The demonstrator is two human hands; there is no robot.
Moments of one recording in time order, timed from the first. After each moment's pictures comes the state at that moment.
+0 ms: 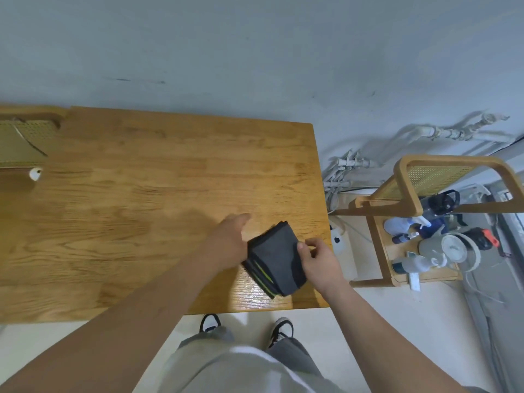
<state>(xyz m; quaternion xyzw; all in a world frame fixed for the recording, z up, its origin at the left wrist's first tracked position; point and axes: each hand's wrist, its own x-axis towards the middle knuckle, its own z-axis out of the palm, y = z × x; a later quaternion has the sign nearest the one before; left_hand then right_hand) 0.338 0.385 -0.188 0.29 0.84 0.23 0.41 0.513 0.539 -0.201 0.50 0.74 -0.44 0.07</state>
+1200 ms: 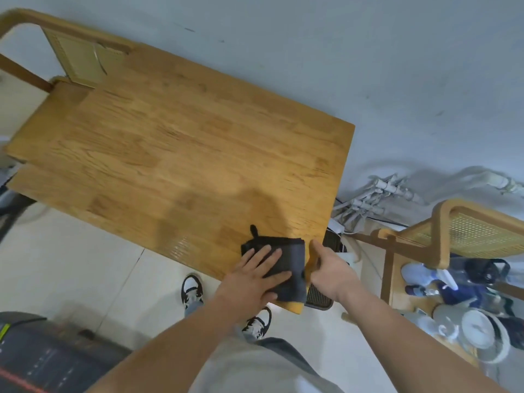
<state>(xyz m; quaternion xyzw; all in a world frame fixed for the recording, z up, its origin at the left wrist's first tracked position) 0.539 0.431 -0.315 0.45 0.88 0.07 0.17 0.559 0.661 -0.234 0.25 0.88 -0.27 0.31</state>
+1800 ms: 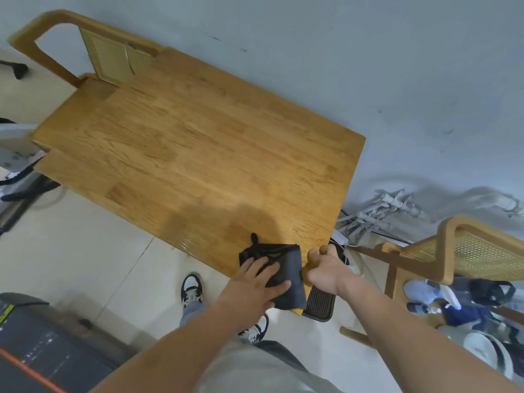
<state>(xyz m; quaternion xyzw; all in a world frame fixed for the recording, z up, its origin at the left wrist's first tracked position) 0.563 0.427 -0.295 0.43 0.88 0.04 0.19 0.543 0.657 -0.234 0.20 0.85 -0.22 0.43</state>
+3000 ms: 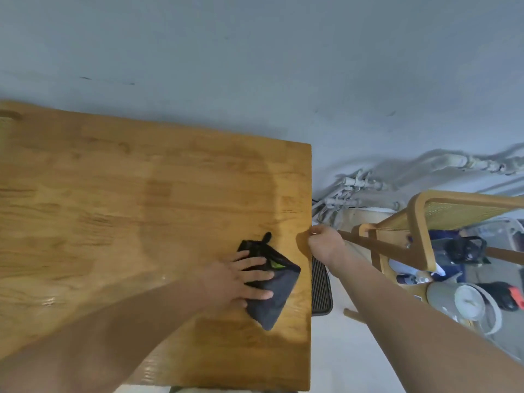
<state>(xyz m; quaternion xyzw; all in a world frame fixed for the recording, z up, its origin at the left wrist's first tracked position) 0.307 0.496 -0.286 0.73 0.62 -0.08 0.27 0.397 0.744 -0.224 0.49 0.72 -0.45 0.21</state>
